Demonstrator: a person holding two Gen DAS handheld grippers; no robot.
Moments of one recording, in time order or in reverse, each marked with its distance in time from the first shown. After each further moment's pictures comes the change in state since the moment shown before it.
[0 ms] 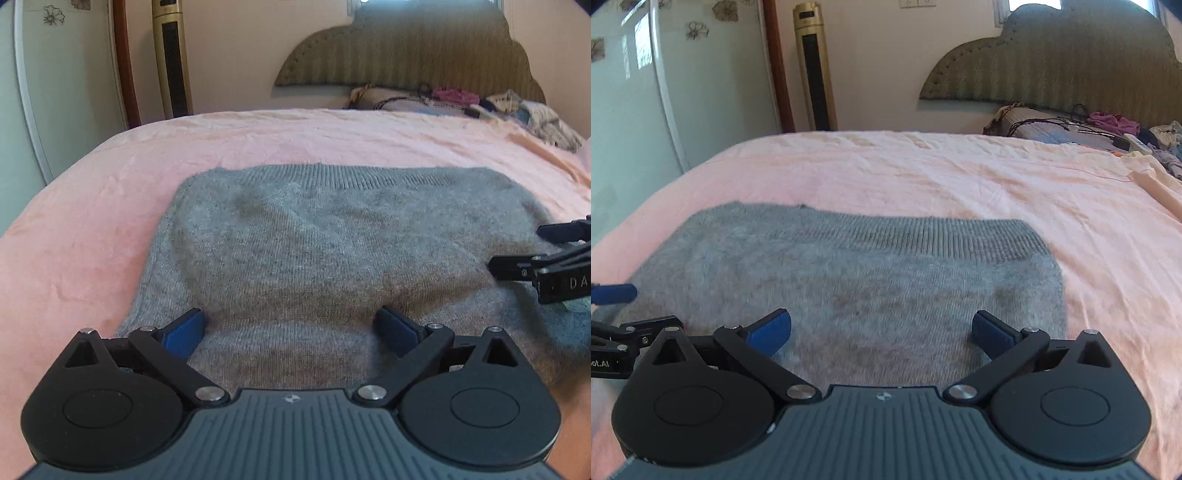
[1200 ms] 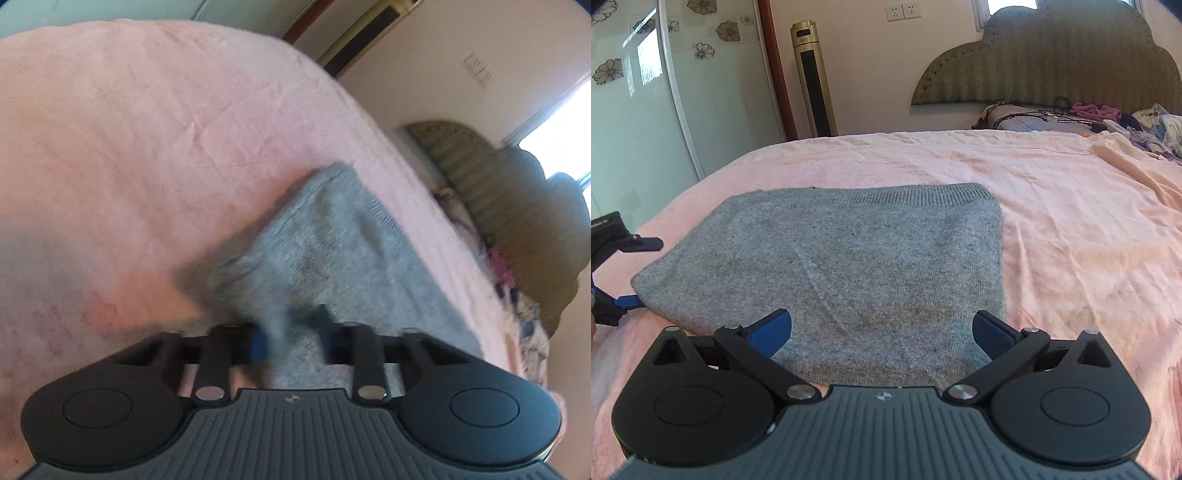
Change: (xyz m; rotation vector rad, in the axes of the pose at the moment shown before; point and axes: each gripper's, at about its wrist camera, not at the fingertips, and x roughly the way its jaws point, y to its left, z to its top) left arm -0.038 0.089 -0.034 -0.854 0.070 -0.064; right arm -0.108 -0.031 -0.061 0.133 -0.101 0.067
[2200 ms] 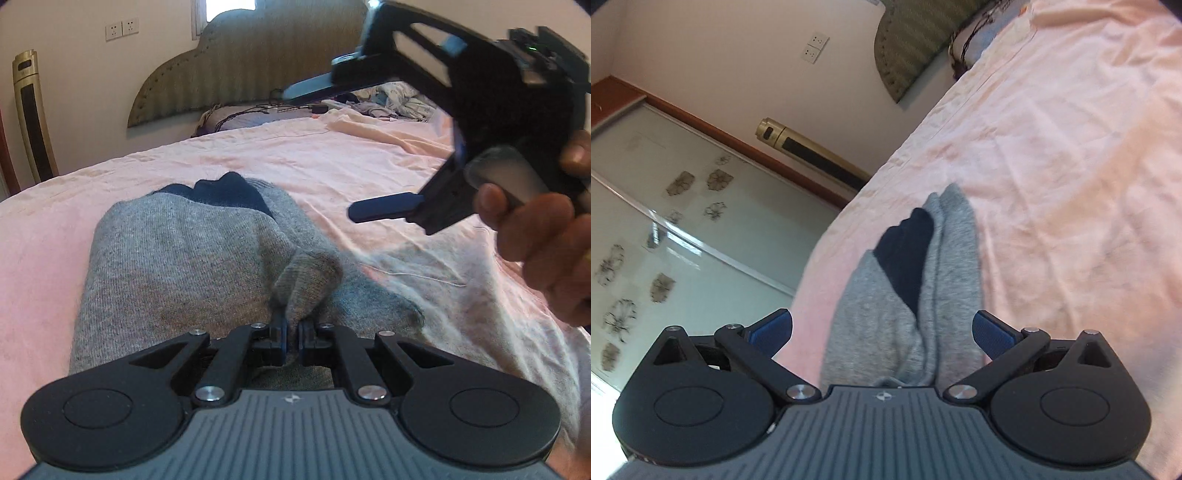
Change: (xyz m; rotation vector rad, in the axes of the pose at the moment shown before) left arm -0.012 -0.208 -0.217 1.096 -0.008 -0.232; right arm 0.031 -0.157 0.041 0.694 0.034 0.483
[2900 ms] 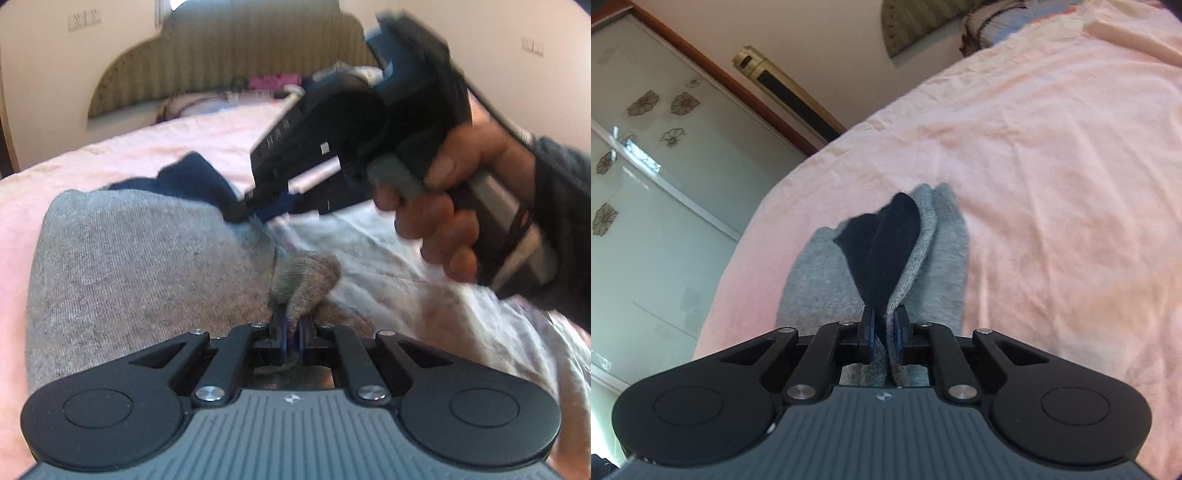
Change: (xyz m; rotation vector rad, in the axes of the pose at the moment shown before) left arm 0.031 -0.021 0.010 0.019 0.030 -0.123; right arm 0.059 -0.004 0.031 -0.177 0.173 -0.267
